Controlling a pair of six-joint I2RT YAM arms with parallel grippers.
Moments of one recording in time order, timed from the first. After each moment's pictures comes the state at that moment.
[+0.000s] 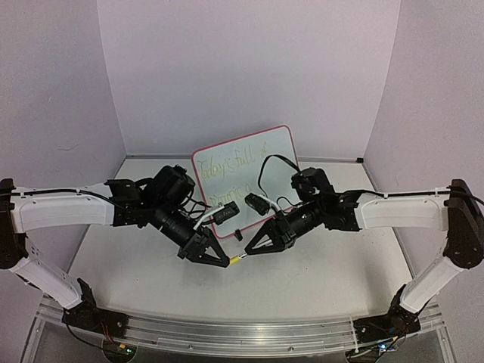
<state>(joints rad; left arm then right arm) -0.98 1.41 1.03 -0.42 0.78 -0.11 0.85 1.57 0.99 -0.02 -1.07 0.65</state>
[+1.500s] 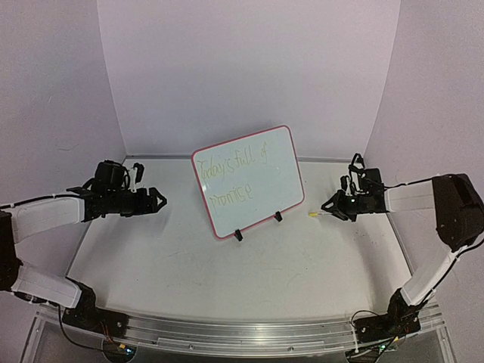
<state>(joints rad) -0.33 1.25 0.72 -0.15 0.20 -0.39 0.15 1.67 0.85 0.00 -0.43 0.50</state>
